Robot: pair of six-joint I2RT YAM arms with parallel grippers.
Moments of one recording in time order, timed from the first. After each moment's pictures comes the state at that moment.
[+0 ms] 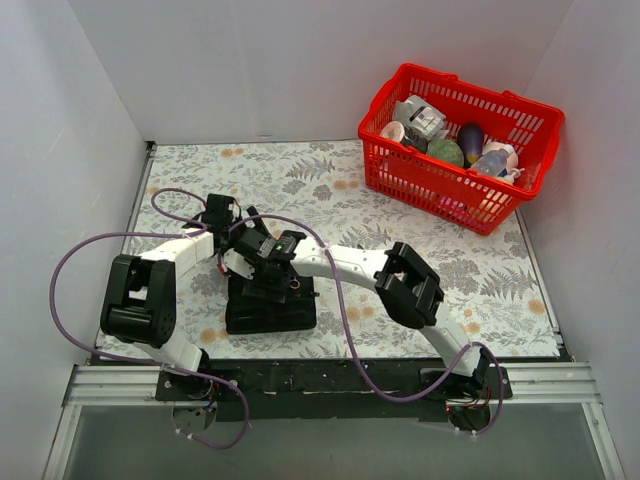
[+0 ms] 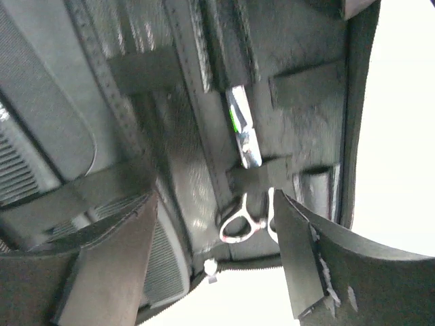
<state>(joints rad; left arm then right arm) -0.18 1.58 0.88 -0.26 0.23 -0.73 1.15 2.24 1.88 -0.79 0.01 -0.36</state>
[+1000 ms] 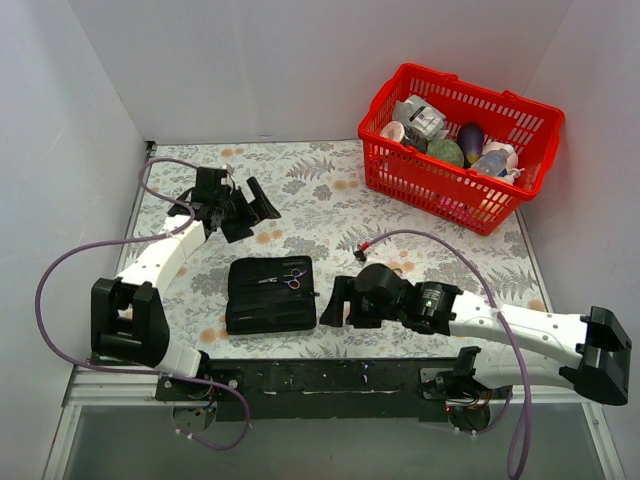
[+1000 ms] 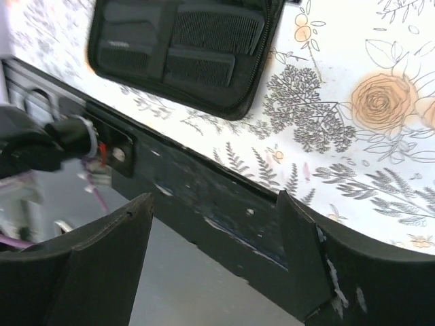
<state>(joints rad) -0.20 1.48 1.11 -0.43 0.30 -0.69 1.19 1.14 0.81 -0.48 0.06 0.99</state>
